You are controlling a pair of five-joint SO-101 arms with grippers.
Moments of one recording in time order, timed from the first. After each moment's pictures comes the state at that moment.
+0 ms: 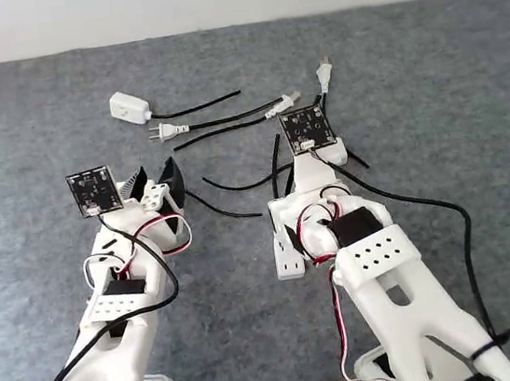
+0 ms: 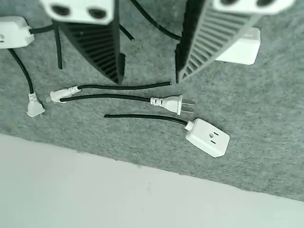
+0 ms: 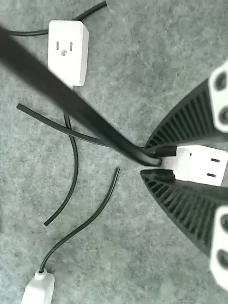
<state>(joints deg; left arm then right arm) 0.2 -27.0 75.3 -12.5 21.2 -22.2 -32.4 49.9 44.4 -9.4</state>
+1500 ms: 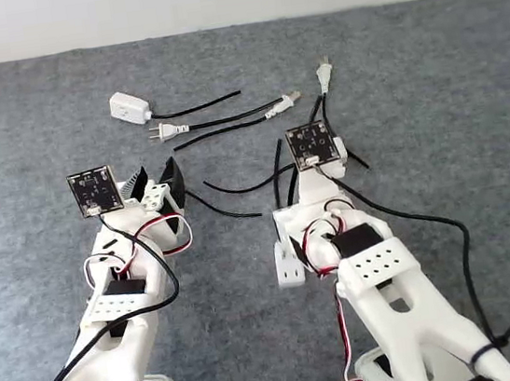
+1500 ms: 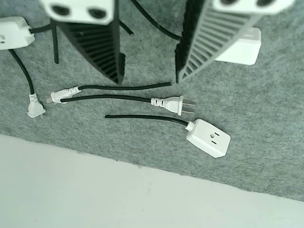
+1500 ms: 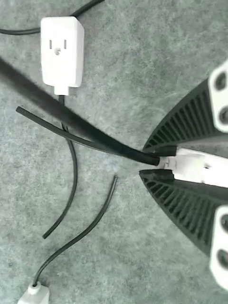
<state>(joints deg) 0.4 -27.0 75.5 -12.5 21.2 -21.5 -32.7 60.4 33.6 -7.9</state>
